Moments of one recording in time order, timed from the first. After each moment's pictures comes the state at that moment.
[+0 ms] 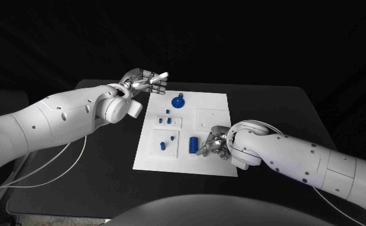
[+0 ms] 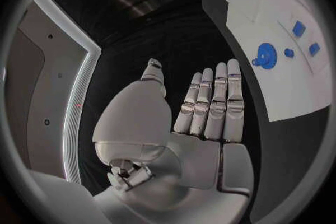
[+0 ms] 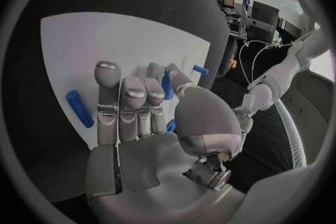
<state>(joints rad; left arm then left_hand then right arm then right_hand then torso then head) 1.14 -0.74 -0.10 1.21 -0.26 -0.20 0.26 1.22 -0.09 -0.09 0.22 0.05 1.01 0.15 0.07 0.07 1.10 0.14 0.06 0.06 1.16 0.12 0.06 0.07 0.08 1.13 0.10 0.08 0.07 0.84 -0.61 0.08 1.45 -1.16 0.03 -0.63 1.03 -0.04 0.22 -0.12 0.08 1.25 0.00 0.07 0.66 1.42 -0.07 0.94 1.31 1.45 -0.11 1.02 1.06 0.05 1.47 -0.13 0.63 1.22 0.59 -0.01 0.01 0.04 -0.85</state>
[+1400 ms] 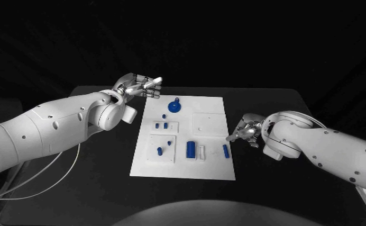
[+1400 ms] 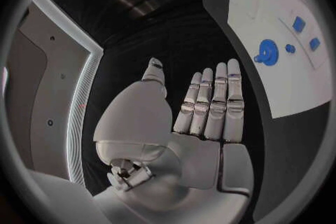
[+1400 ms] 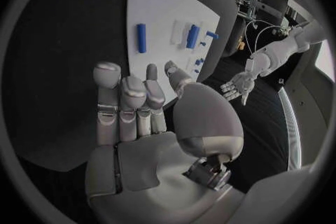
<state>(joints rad) 1.14 -0.75 -0.10 1.23 -0.26 -0.21 0.29 1.22 -0.07 -0.11 0.18 0.05 1.01 0.15 0.07 0.07 1.11 0.14 0.06 0.06 1.16 0.12 0.06 0.07 0.09 1.13 0.10 0.08 0.07 0.81 -0.87 0.23 1.53 -1.21 0.02 -0.58 1.10 -0.10 0.28 -0.04 0.07 1.22 0.02 0.07 0.53 1.42 -0.06 1.01 1.31 1.45 -0.11 1.02 1.05 0.05 1.47 -0.13 0.65 1.23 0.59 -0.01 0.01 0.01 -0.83</state>
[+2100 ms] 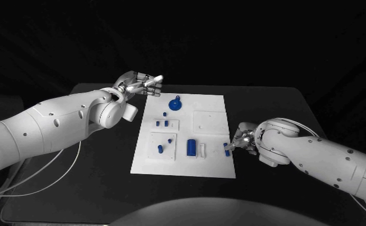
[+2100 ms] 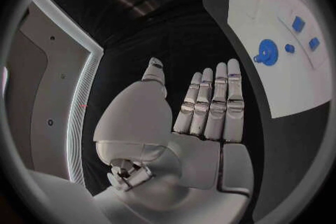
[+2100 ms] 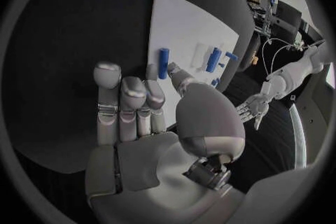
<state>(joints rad) 1.14 -0.75 -0.11 1.22 -0.26 -0.21 0.29 1.22 -0.07 -0.11 0.17 0.05 1.01 0.15 0.07 0.07 1.11 0.14 0.06 0.06 1.16 0.12 0.06 0.07 0.08 1.13 0.10 0.08 0.07 0.76 -0.80 0.22 1.48 -1.33 0.06 -0.66 1.09 -0.12 0.29 0.01 0.06 1.22 0.02 0.07 0.52 1.42 -0.06 1.01 1.31 1.45 -0.11 1.03 1.05 0.05 1.47 -0.13 0.65 1.23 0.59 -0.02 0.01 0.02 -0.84</state>
